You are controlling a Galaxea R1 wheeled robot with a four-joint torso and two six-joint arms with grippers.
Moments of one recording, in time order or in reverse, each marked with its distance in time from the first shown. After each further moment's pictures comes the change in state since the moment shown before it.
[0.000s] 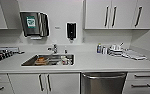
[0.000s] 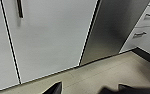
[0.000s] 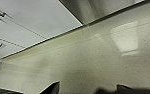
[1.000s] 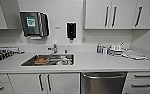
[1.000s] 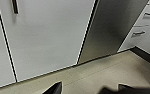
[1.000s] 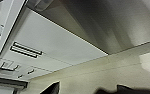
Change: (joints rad) left arm 0.003 0.023 -0.006 0.000 0.015 -0.001; right arm 0.376 -0.196 0.287 0.324 -0.123 0.001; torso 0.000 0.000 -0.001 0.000
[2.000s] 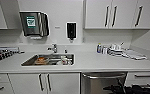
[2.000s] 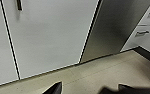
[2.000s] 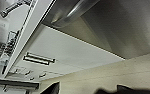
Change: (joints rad) left arm 0.000 0.021 -0.041 -0.013 0.000 -0.013; right arm 0.197 0.139 -0.139 0.134 -0.165 0.060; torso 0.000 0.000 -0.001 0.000
